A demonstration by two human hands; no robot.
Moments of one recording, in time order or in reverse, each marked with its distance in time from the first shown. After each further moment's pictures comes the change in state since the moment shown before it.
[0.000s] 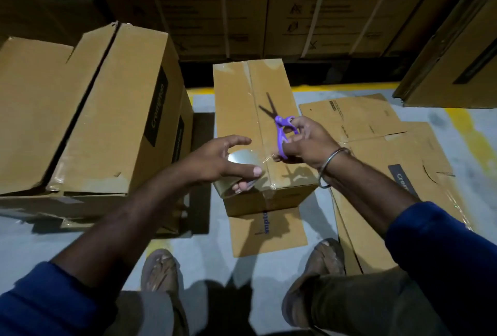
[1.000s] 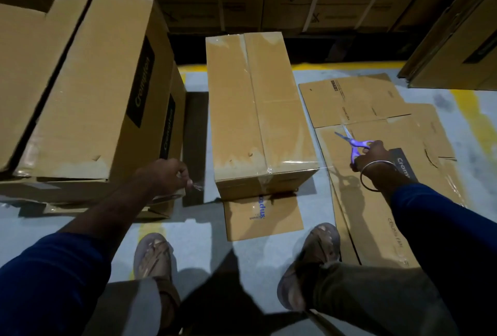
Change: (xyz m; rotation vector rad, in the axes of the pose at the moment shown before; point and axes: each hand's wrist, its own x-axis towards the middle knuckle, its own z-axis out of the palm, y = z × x) left_hand 0.034 -0.151 -0.062 0.799 0.120 -0.380; right_hand 0.051 0.165 -0.152 -0.608 0.590 0.382
